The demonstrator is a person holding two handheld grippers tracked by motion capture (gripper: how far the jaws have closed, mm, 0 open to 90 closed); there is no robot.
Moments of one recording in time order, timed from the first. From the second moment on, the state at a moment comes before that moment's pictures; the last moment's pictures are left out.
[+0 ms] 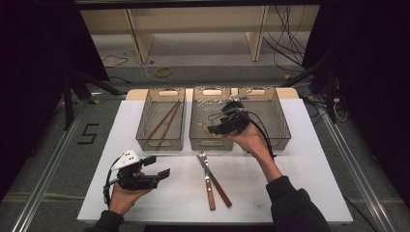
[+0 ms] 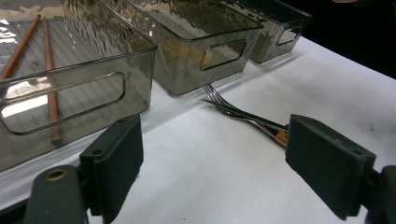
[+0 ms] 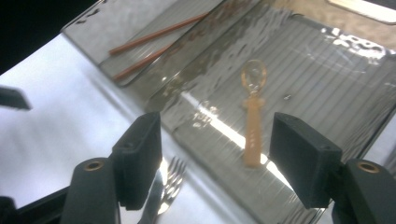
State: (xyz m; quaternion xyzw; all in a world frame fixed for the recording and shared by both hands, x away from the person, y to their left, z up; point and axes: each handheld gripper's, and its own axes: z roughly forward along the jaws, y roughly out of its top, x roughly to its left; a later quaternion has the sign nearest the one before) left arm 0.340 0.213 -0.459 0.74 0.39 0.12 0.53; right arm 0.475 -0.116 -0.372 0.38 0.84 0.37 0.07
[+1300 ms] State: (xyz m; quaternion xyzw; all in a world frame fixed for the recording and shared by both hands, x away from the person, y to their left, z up) left arm 0.340 0.213 -0.457 0.74 0.38 0.13 0.54; right arm 0.400 -0.136 -0.397 0.36 0.86 0.37 0.02
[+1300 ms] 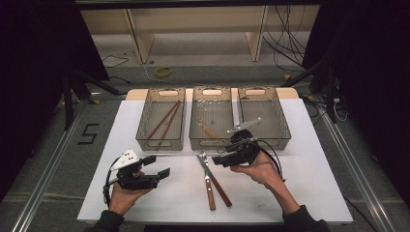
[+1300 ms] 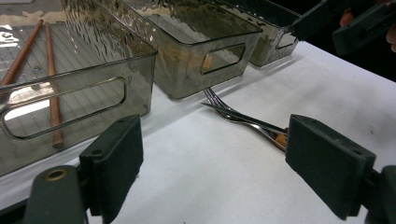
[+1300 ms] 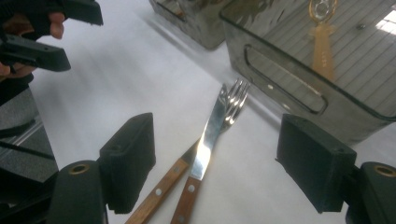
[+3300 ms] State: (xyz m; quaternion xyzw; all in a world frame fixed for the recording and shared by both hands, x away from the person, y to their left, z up) left arm 0.339 0.211 -0.458 0.75 0.38 0.13 0.53; right arm 0.366 -0.105 -0.451 0.31 0.93 0.20 0.01
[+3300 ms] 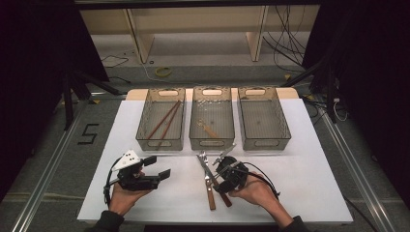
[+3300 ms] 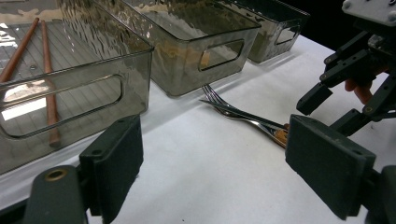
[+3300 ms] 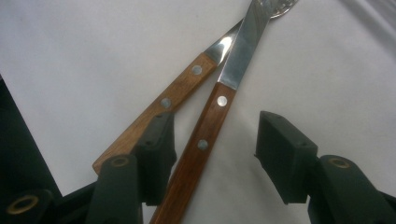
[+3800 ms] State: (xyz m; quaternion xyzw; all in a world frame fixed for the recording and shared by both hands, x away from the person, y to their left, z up) left arm 0.339 0.211 -0.459 0.75 0.38 0.13 0.53; right arm 0.368 -0.099 -0.462 0.30 0.93 0.19 0.00
